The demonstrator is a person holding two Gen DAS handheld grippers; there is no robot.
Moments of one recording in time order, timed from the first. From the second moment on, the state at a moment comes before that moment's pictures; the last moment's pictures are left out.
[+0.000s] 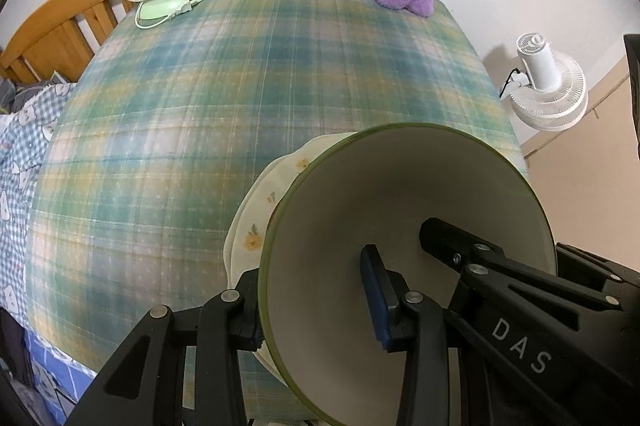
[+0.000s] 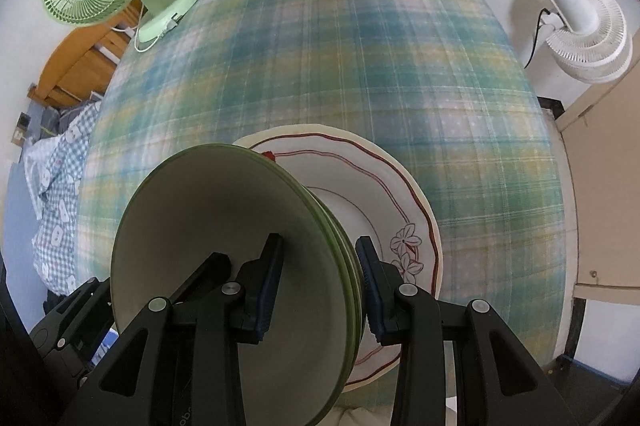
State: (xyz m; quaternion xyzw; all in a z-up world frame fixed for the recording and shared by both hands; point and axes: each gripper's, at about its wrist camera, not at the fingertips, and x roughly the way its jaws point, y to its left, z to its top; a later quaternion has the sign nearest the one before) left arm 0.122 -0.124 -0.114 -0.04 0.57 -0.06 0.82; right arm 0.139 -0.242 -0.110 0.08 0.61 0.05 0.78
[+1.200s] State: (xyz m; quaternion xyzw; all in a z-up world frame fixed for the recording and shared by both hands) left arm 0.104 -0.118 -0.080 -0.01 0.51 -0.05 0.86; right arm 0.119 -0.247 -0.070 0.04 0.54 0.03 0.84
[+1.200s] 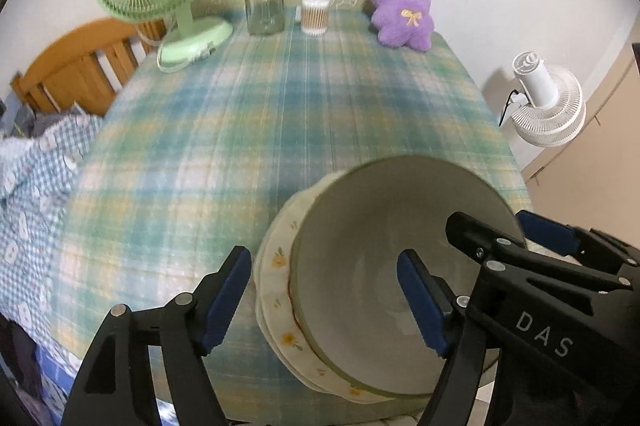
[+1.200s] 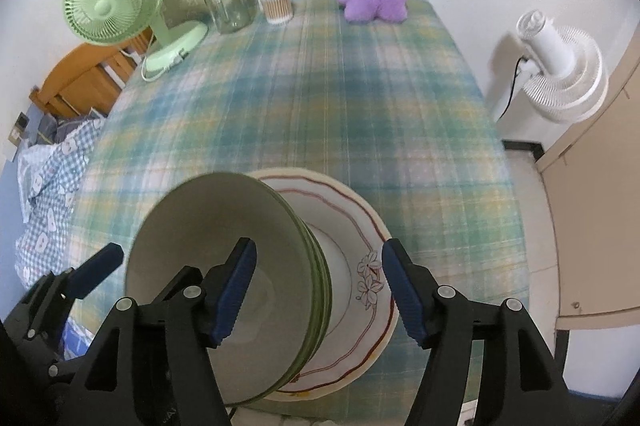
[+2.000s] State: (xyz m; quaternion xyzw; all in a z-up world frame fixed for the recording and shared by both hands) left arm 0.078 0.017 -0.007 0.02 0.37 -0.08 0.92; right arm 0.063 -0.132 0.025 0.05 0.37 -0.06 0.93
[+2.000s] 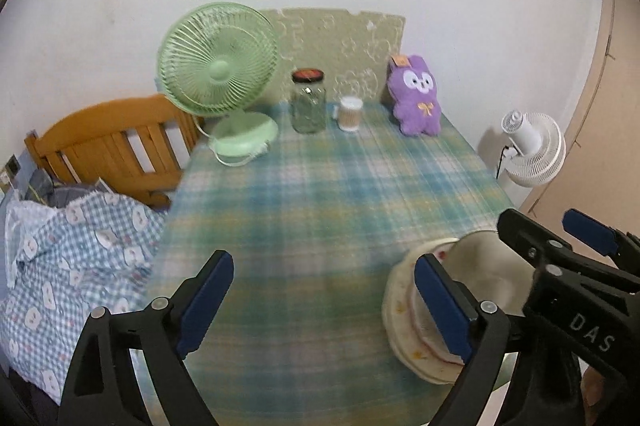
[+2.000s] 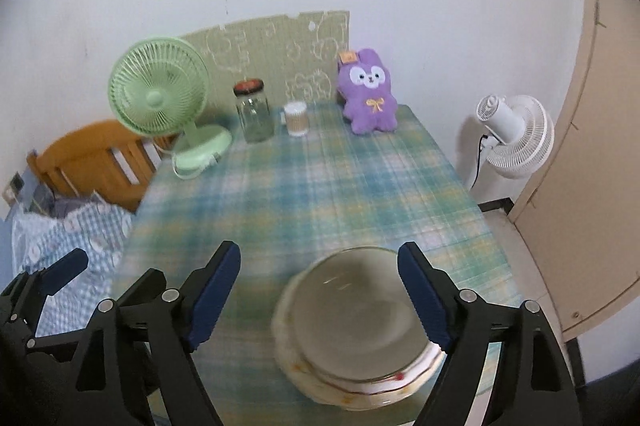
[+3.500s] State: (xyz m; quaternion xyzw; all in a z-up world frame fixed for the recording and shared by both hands) left arm -0.015 0.060 -0.095 0.00 0.32 -0.05 0.95; right arm -0.035 -0.122 -0.063 0.05 0.32 -0.07 0.94
